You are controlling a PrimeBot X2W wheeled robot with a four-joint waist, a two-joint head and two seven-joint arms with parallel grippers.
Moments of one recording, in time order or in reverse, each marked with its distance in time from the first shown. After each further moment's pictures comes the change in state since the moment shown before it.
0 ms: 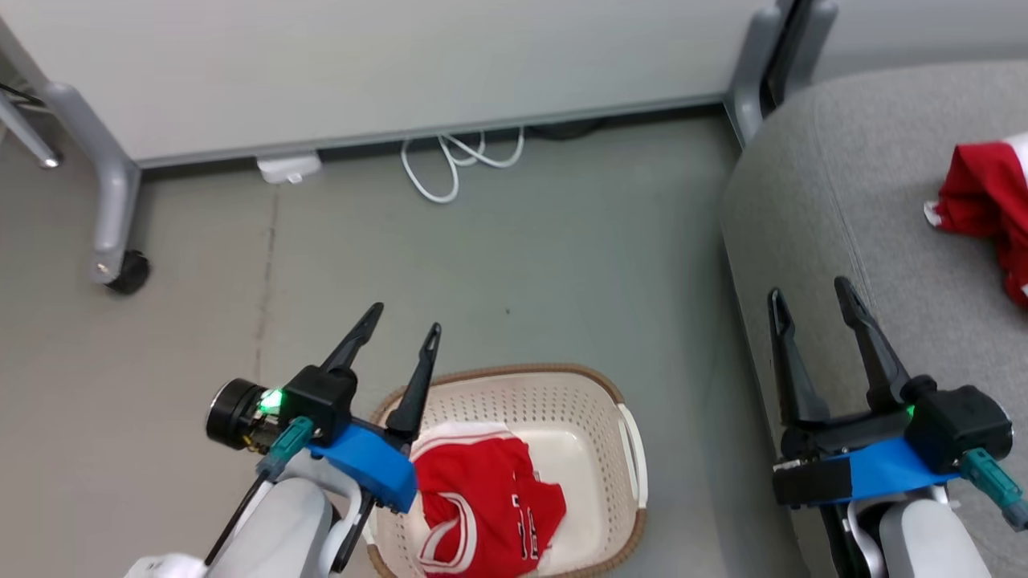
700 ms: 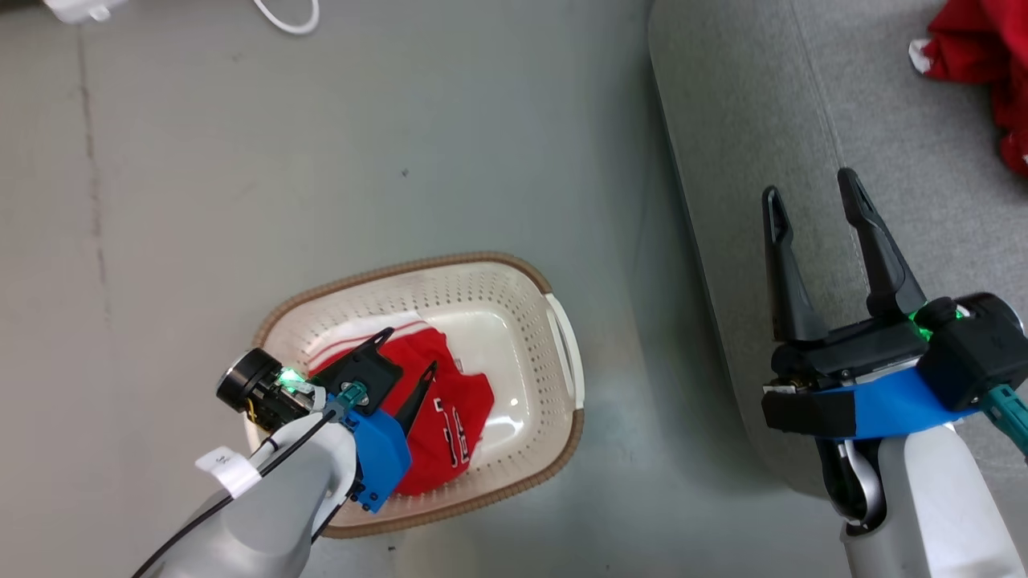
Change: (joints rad) left arm -0.315 0.050 -0.479 0.483 -0.132 0.000 0.008; right arm -0.155 0.000 0.038 -0.071 -0.001 0.000 0.000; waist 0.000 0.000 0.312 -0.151
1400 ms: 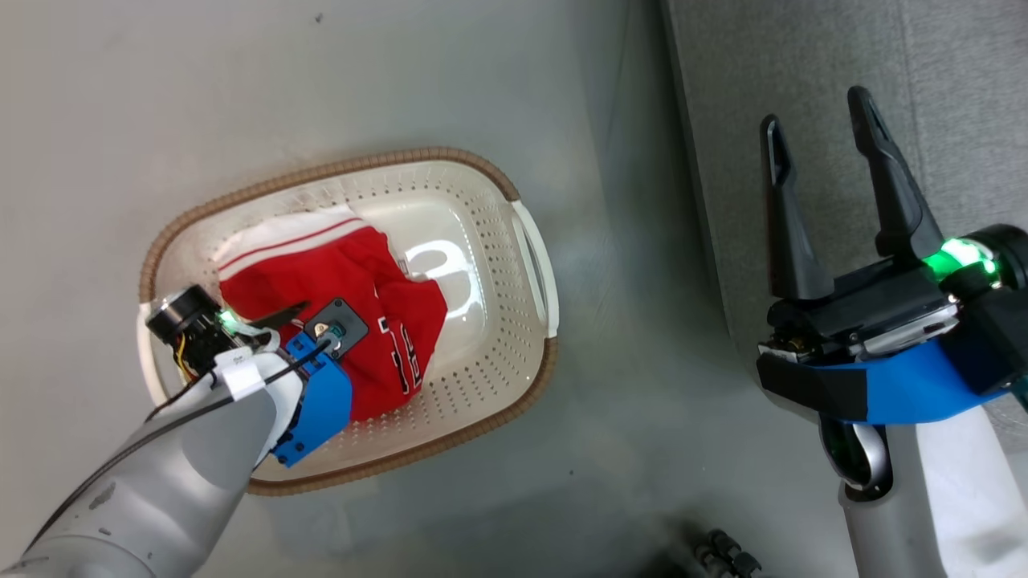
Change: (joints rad) left arm -0.230 0.067 -0.373 0.179 -0.094 0.000 0.221; right arm -0.085 0.000 0.044 -0.115 -0.013 0.000 0.000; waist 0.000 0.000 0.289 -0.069
